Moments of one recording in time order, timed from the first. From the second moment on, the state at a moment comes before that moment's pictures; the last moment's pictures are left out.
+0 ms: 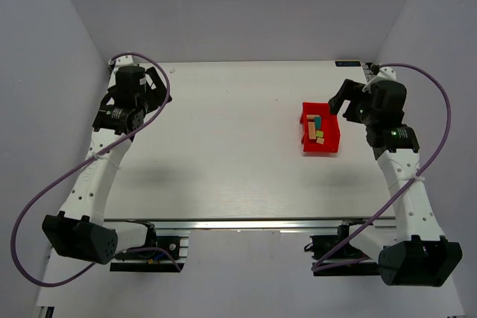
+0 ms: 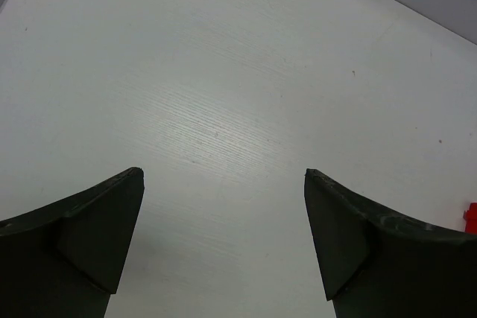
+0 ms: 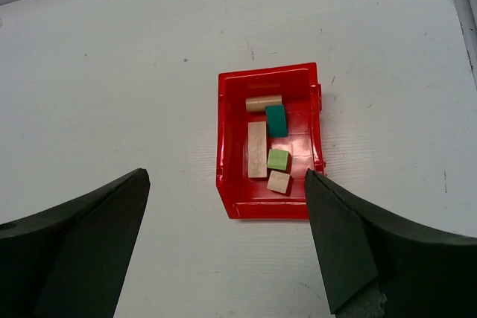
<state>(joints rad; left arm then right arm) -0.19 1.25 1.35 -0.66 -0.32 -0.47 0.02 1.06 1.10 -0.46 -0.10 0.25</state>
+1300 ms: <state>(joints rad) -0.19 1.19 1.22 -0.54 -0.30 -0.44 0.02 1.68 1.08 -0.35 0.09 0.07</state>
